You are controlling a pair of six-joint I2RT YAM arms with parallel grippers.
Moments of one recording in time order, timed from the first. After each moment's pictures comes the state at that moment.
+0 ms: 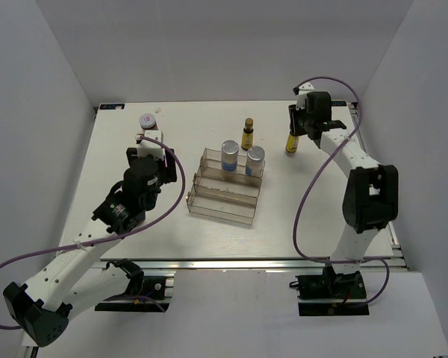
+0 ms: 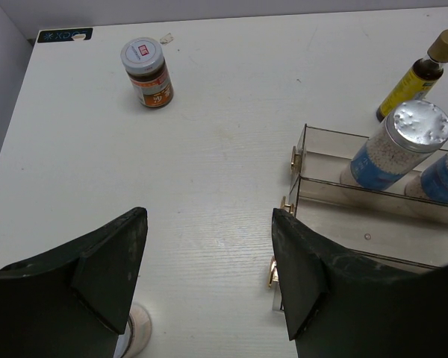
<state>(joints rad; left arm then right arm) -0.64 0.88 0.89 -0.29 -0.61 -0.13 0.19 1.85 1.48 -0.21 -0.02 -0.11</state>
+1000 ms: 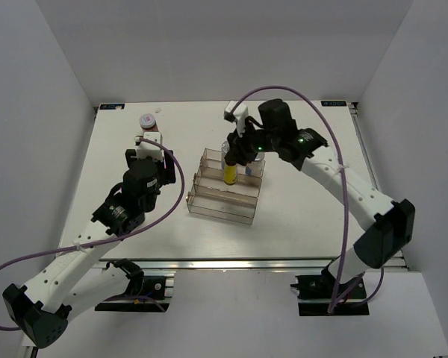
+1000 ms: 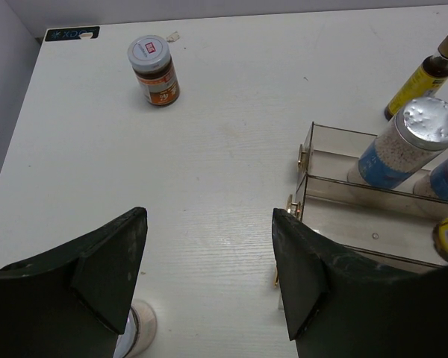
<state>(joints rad) -0.64 0.87 0.87 -0.29 -0.63 -0.12 0.66 1.52 1.53 -0.56 -0.46 -0.25</state>
